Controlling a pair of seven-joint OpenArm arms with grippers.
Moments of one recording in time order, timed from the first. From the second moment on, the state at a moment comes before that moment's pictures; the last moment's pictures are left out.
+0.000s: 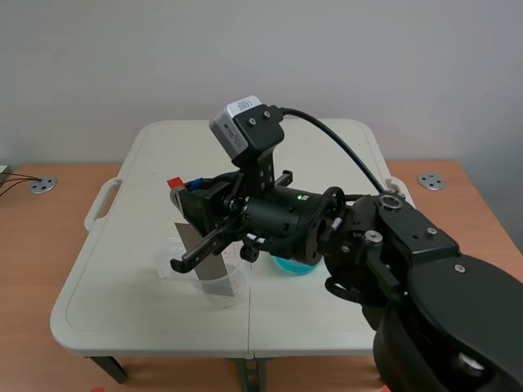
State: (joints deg) left arm 42.4 -33.7 12.1 63.3 7.0 -32.5 -11.6; right arm -2.0 0.3 -17.4 84.7 6.8 42.9 -5.0
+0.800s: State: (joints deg) left arm 41.2 -33.7 12.1 61.8 7.0 -32.5 -11.2; right arm -2.0 0.8 -14.6 84.7 6.8 42.9 -4.8
